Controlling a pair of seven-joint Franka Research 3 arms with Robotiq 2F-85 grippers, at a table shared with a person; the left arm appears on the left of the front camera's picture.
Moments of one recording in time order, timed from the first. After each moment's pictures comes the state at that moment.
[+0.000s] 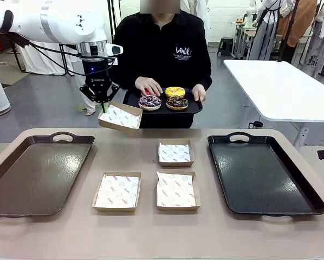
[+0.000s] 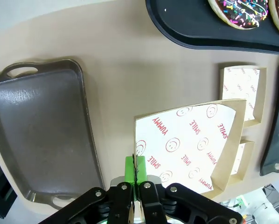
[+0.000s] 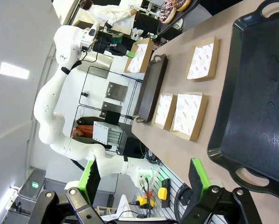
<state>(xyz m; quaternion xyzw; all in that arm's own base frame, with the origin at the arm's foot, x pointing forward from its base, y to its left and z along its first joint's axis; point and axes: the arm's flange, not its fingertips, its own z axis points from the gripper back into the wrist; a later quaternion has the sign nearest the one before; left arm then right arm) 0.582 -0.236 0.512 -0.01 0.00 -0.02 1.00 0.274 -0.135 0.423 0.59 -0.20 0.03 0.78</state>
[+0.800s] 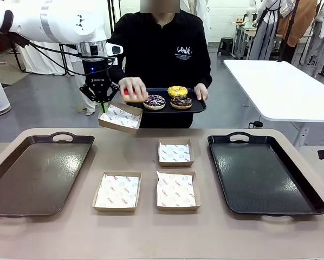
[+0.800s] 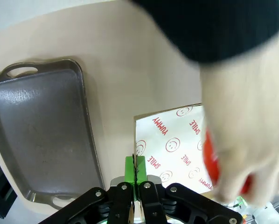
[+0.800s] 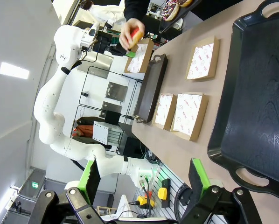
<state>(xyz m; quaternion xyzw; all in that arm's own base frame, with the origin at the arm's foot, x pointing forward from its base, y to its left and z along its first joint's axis) 0.581 -0.236 0.512 -0.01 0.00 -0.02 1.00 0.274 -0.135 0.423 0.59 -0.20 0.03 0.78</state>
